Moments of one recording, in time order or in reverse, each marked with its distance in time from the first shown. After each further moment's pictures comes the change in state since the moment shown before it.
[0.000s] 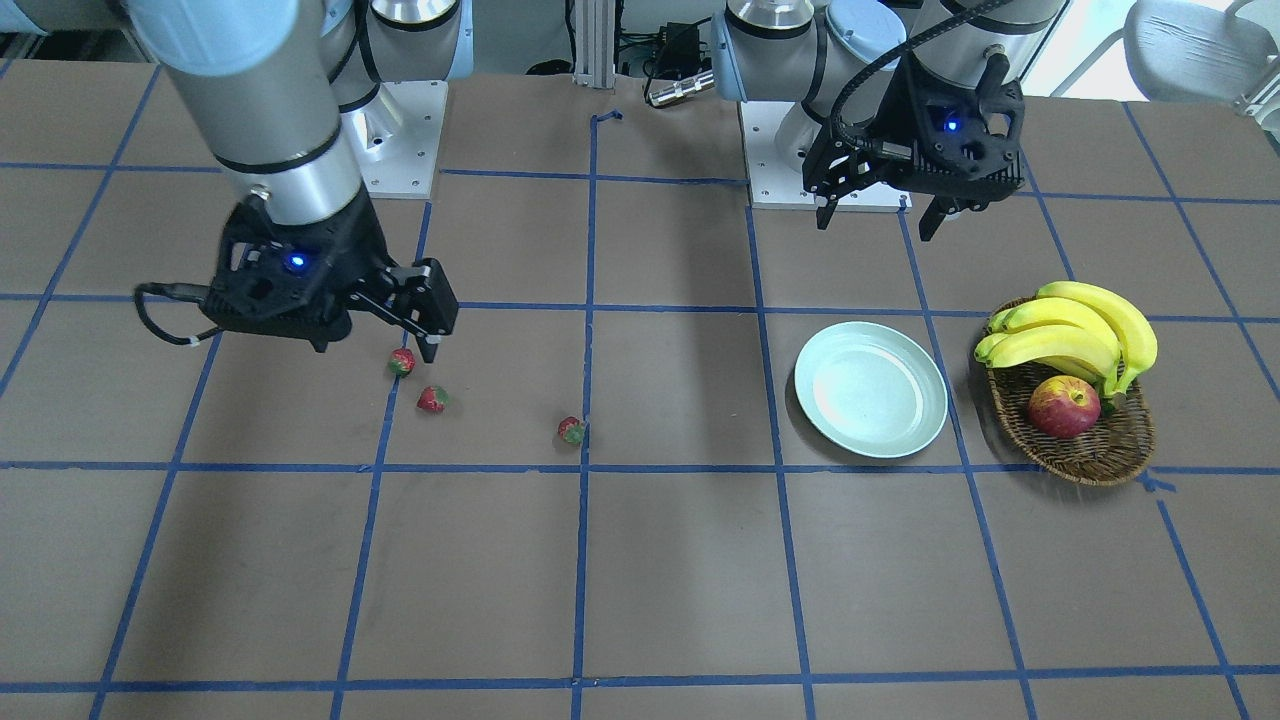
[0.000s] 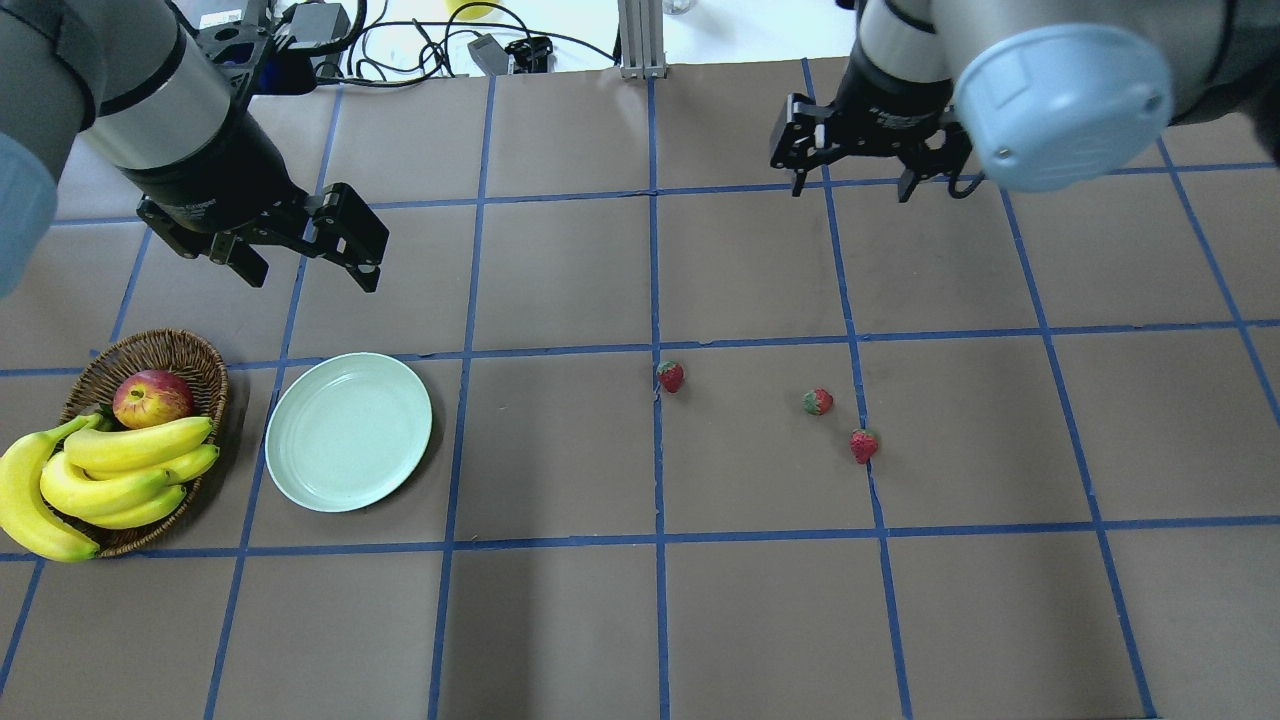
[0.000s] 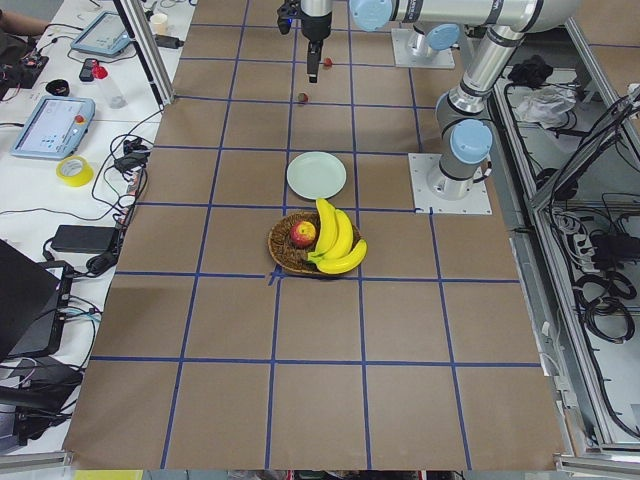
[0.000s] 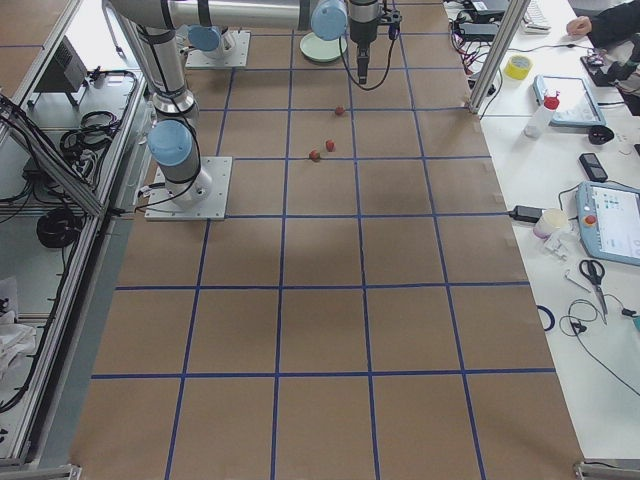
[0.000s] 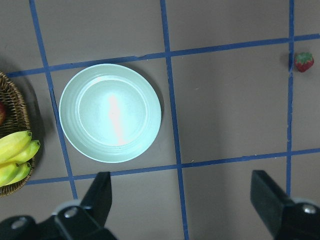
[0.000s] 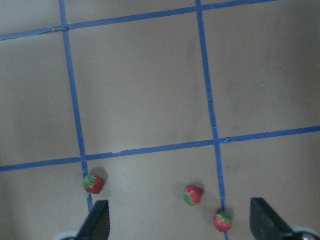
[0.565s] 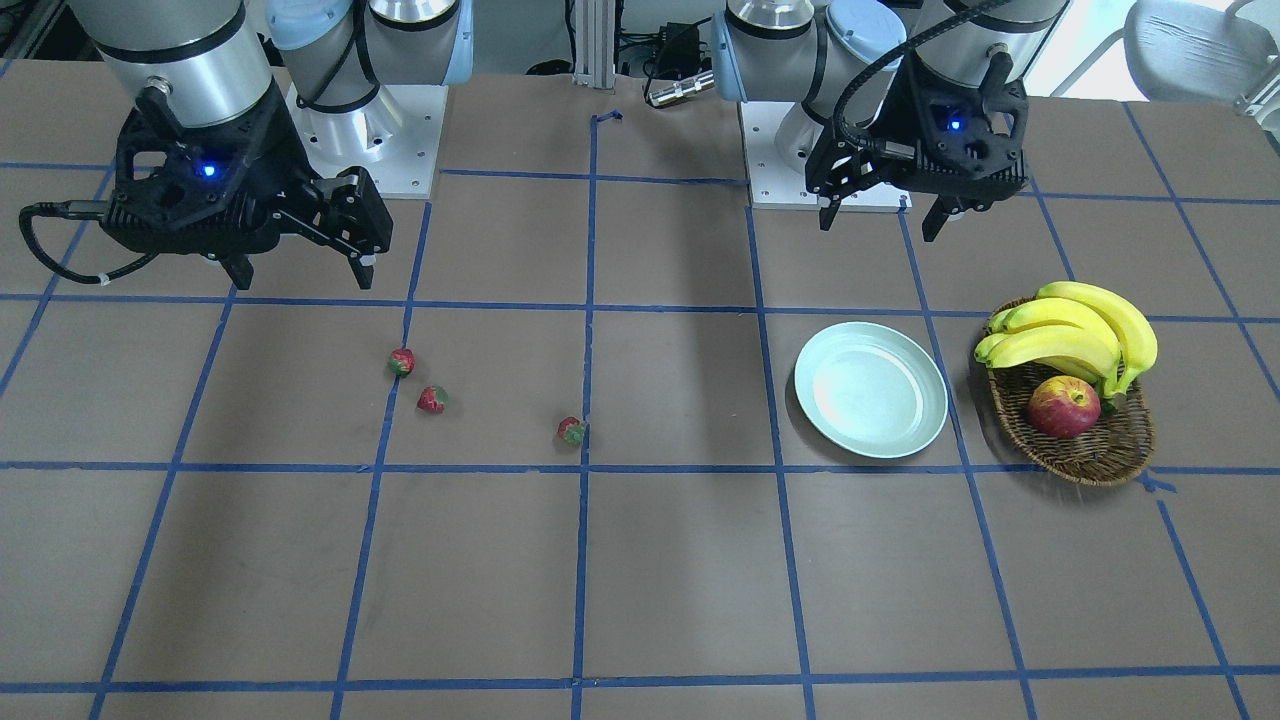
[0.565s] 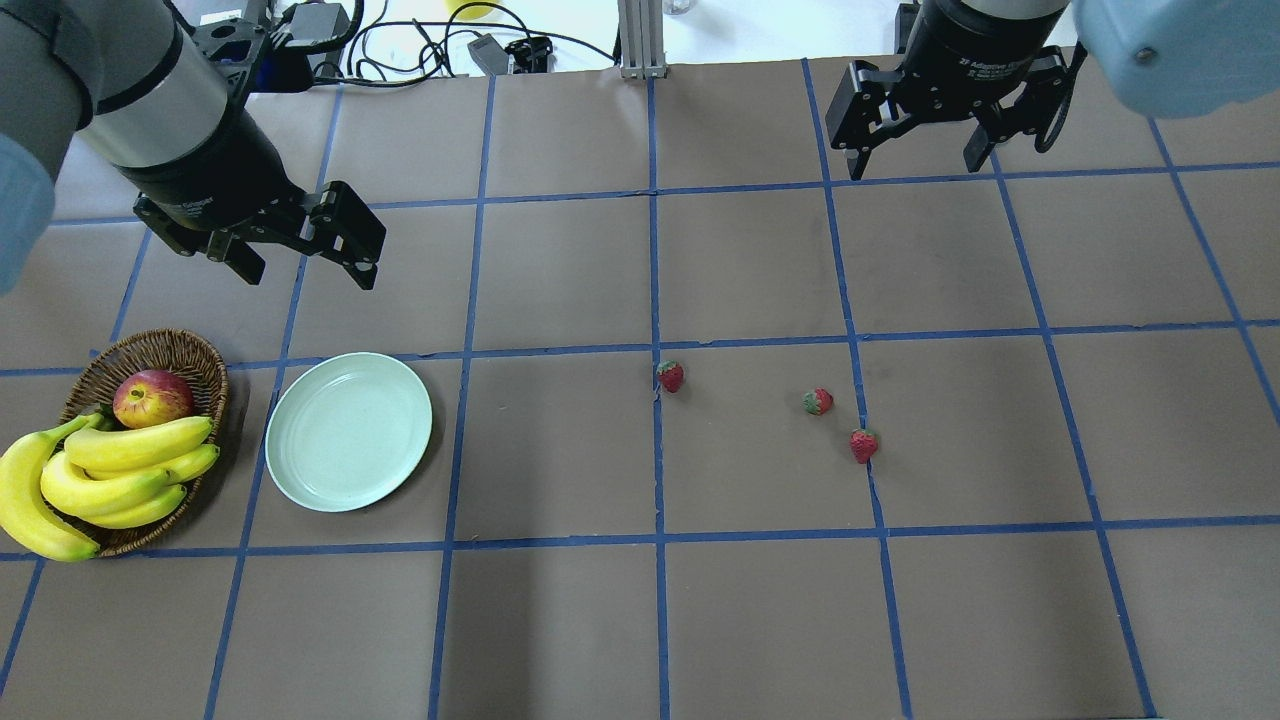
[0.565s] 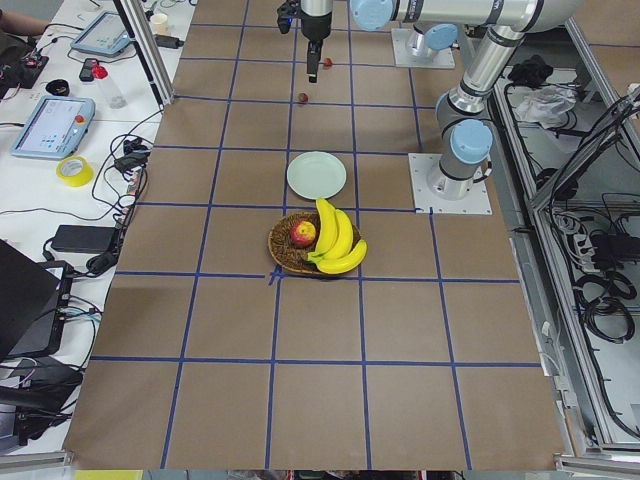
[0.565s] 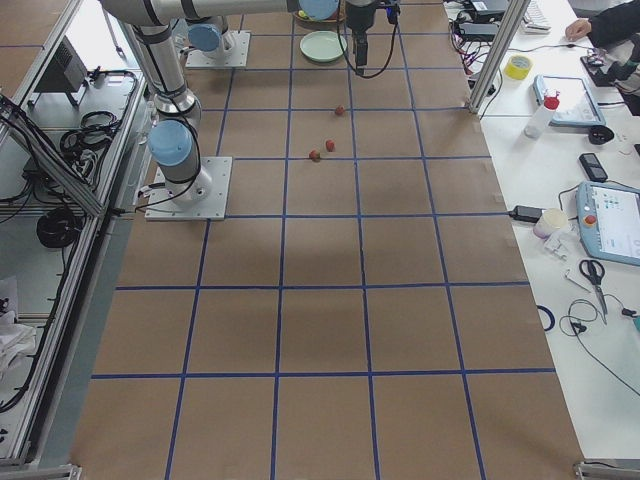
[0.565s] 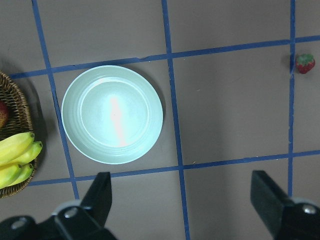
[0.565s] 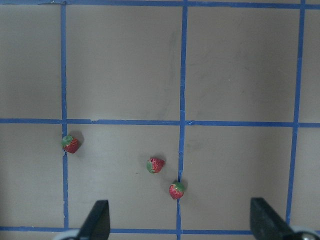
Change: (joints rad) left arm 0.001 0.001 0.000 0.004 0.005 0.000; right arm -0.097 -0.096 -0.099 0.241 -0.007 -0.251
